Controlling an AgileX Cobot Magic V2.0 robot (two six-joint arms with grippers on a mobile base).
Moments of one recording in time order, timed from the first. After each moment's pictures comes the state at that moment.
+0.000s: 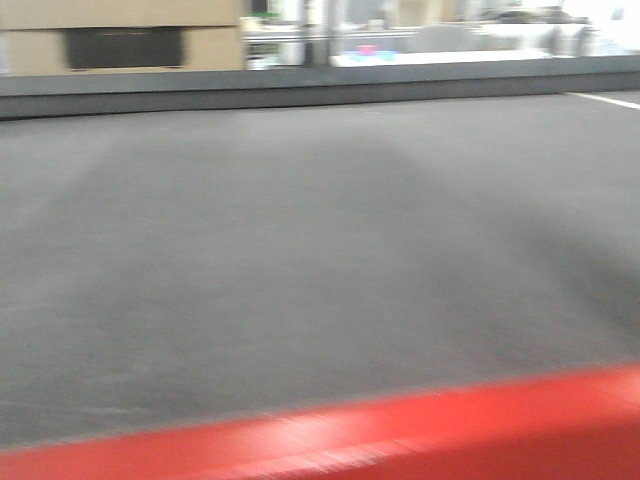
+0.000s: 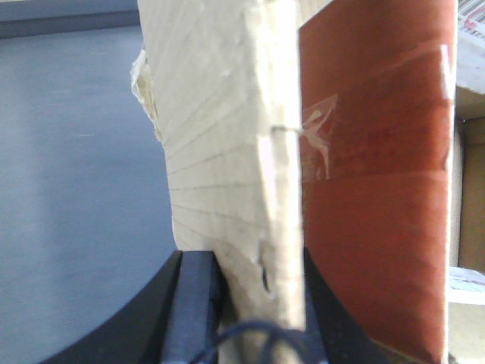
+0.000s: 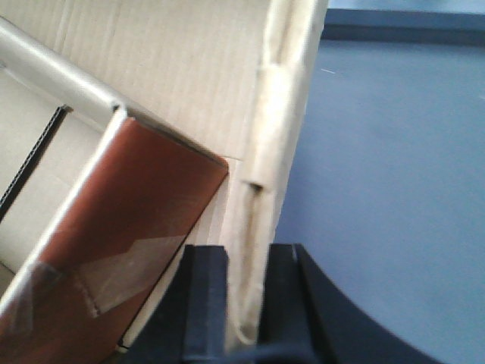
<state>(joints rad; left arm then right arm) -0.31 1.38 -1.95 0.00 1.17 -0.16 0.25 1.35 -1.81 0.24 1.05 -0.12</state>
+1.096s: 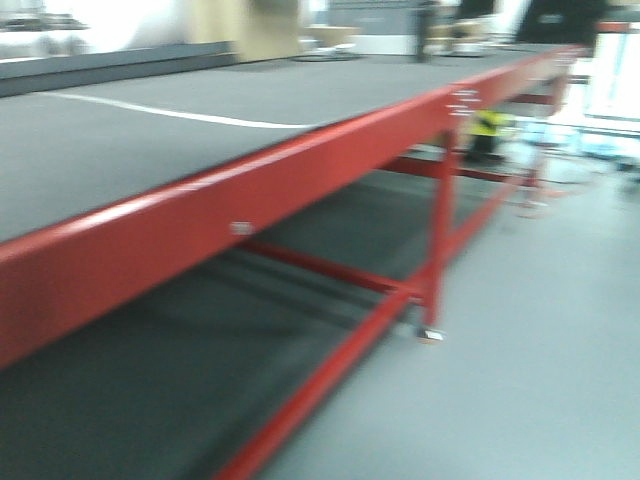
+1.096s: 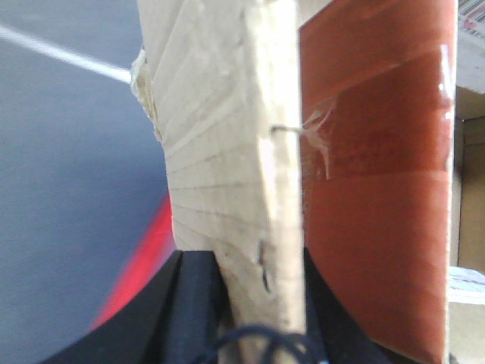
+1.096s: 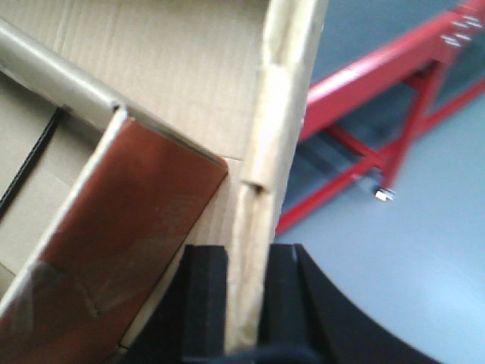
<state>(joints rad) -0.31 1.38 -1.95 0.00 1.17 -0.16 0.25 1.35 -1.81 0.24 1.04 -0.12</state>
